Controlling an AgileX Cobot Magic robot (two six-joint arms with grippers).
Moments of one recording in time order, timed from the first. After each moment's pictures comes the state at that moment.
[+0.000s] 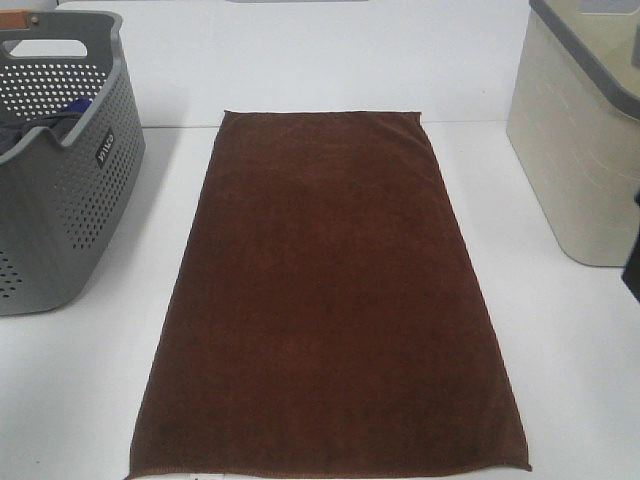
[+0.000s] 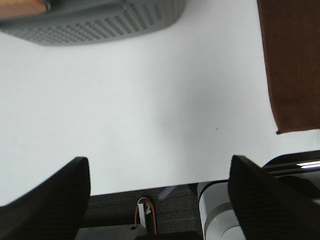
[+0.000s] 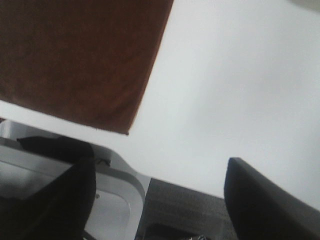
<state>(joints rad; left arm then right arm) -0.34 0.94 -0.87 0.17 1.22 -0.28 0.26 1.20 -0.95 0.12 1.22 -0.04</state>
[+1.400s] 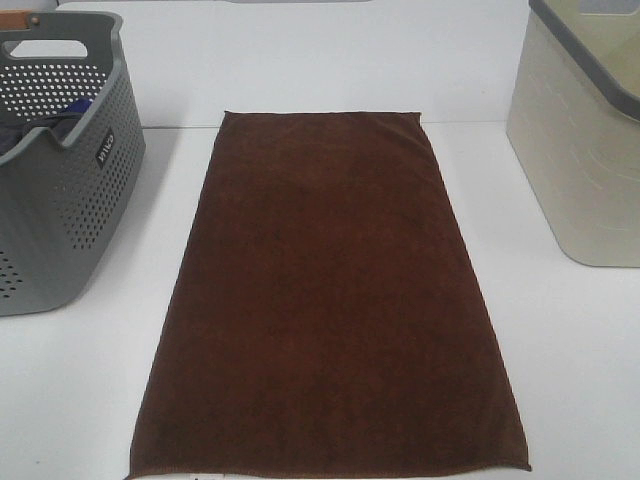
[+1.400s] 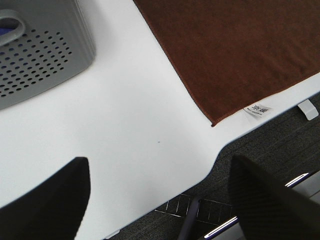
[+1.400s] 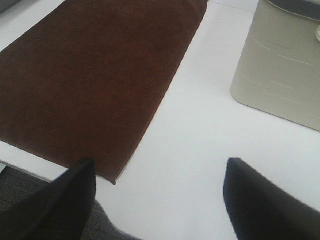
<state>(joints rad) -0.34 0.34 -0.51 -0.08 1.05 0.09 0.26 0.04 -0.50 0.12 1.07 -0.15</state>
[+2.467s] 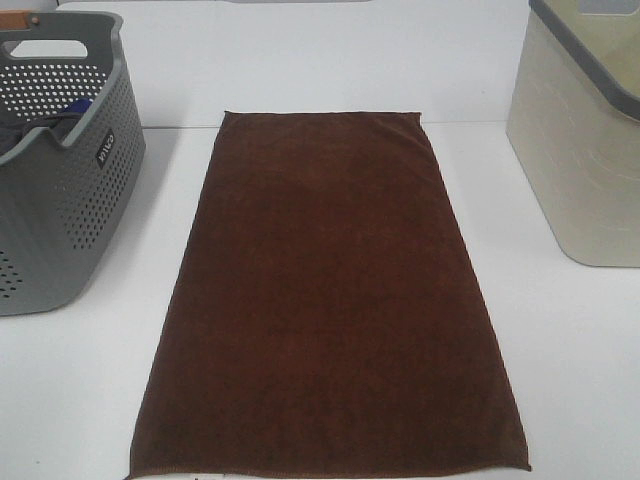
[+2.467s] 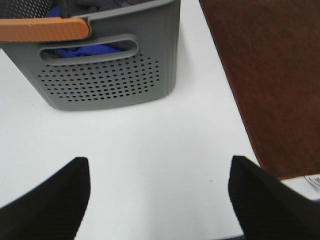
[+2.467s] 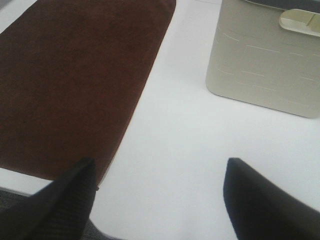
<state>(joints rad) 0.01 0.12 -0.51 -0.08 1.05 0.09 0.11 0.04 -0.50 0.12 1.07 -0.15</state>
